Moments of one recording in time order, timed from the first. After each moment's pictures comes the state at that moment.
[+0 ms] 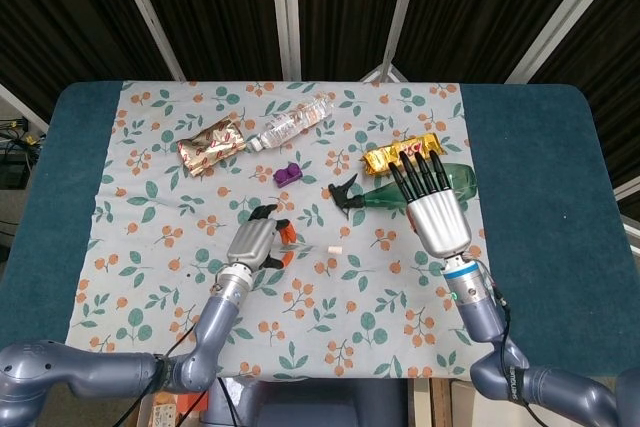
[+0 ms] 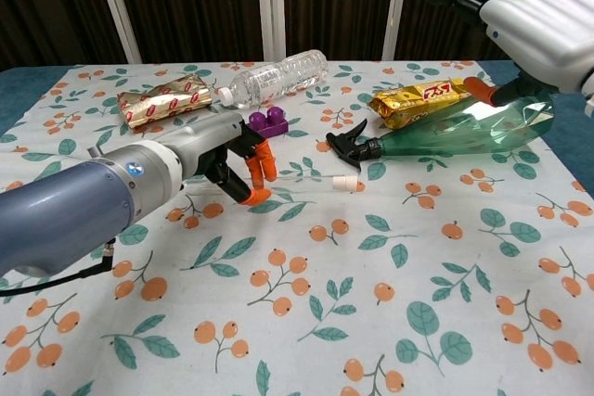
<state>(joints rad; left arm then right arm) -0.85 -1.84 -0.26 -1.53 0.70 1.11 0.45 0.59 -1.60 0.21 -1.33 -1.46 1.35 -0.56</state>
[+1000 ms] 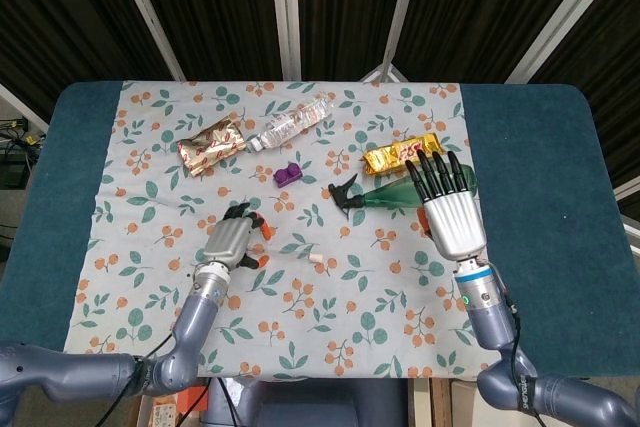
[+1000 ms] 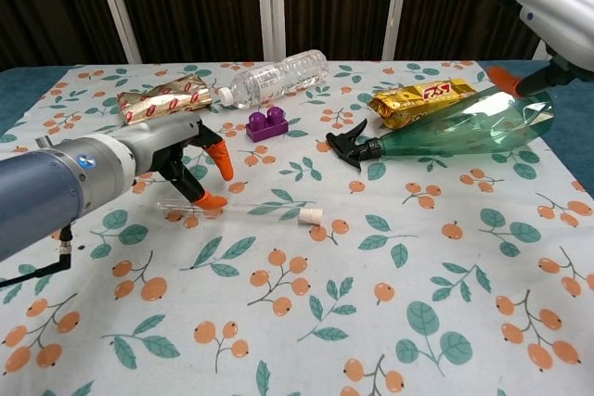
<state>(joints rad) -0.80 -1.73 -0.26 -1.62 0.63 1.15 0.53 0.54 -1.54 0.22 -1.44 -1.42 1.39 -0.55</state>
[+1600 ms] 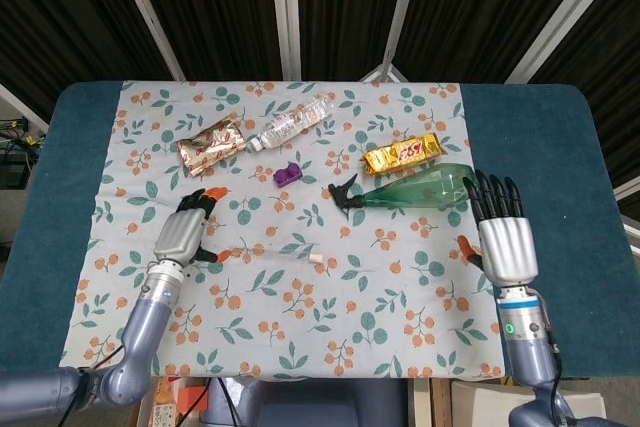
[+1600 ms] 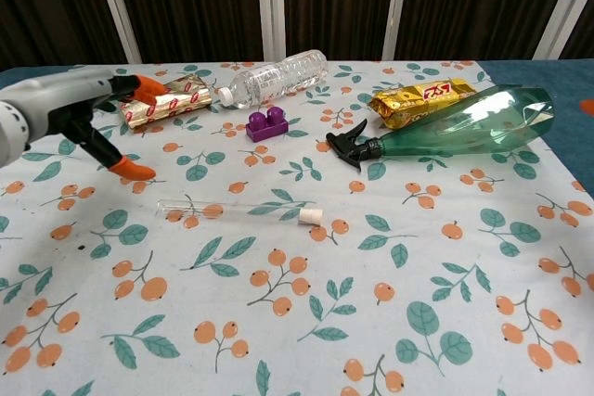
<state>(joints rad) -0.67 -1.50 -0.21 -1.81 0.77 1.22 0.43 0.36 -1.38 0.16 -1.65 -1.35 1.47 -0.41</state>
